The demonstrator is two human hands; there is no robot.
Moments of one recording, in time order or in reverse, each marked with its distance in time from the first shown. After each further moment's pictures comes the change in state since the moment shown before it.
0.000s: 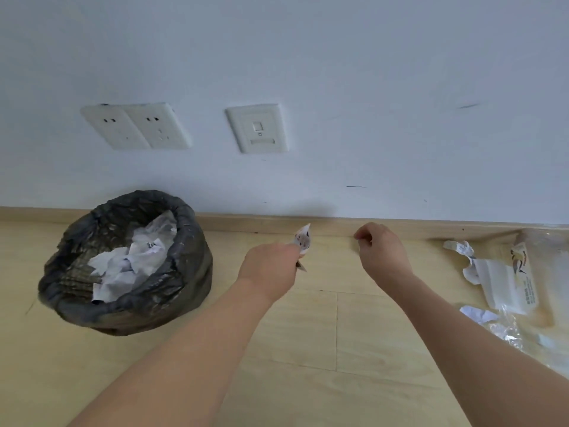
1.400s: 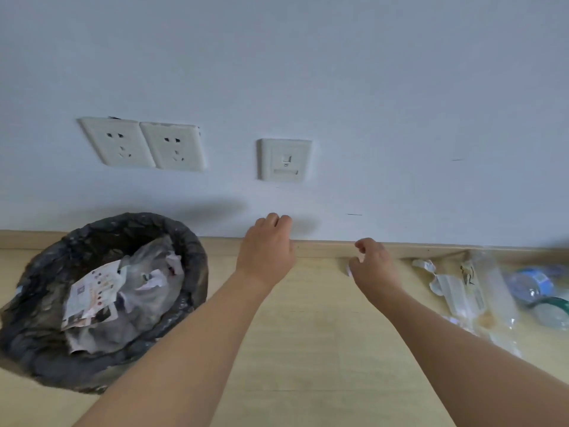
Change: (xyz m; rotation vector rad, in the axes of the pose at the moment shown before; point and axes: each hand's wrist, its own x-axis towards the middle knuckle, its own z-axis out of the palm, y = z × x) left_hand 0.034 -0.086 -0.017 -0.402 0.435 0.096; right_hand -0.024 -0.084 0.009 -0.176 0.090 0.163
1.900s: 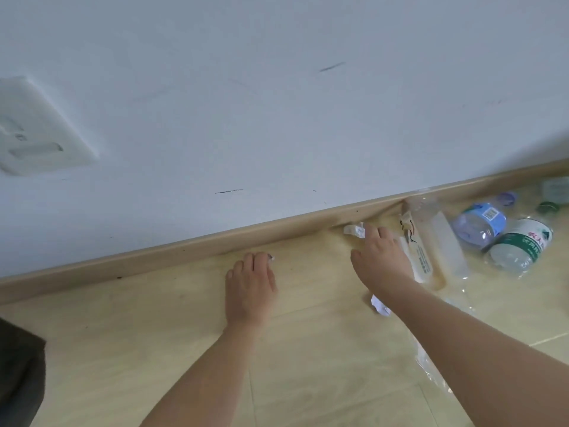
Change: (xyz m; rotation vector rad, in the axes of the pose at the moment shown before) left_hand 0.010 0.101 0.275 0.147 -0.067 -0.030; right_hand 0.084 0.224 -0.027 -0.242 0.038 0.189
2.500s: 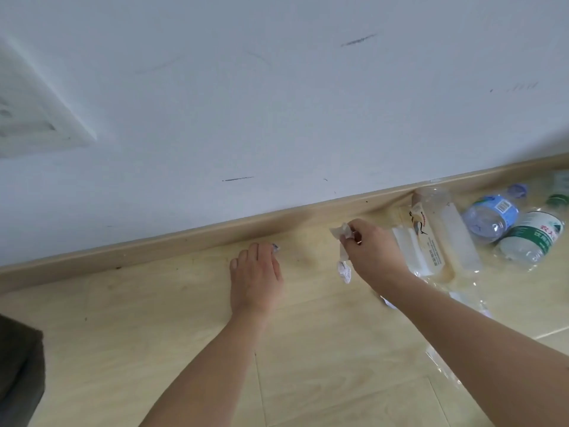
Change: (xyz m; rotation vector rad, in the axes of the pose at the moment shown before) left_hand 0.004 -0.006 0.015 -0.107 0.084 -0.027; right_hand -0.012 -0.030 -0.003 0.362 -0.059 -0.092
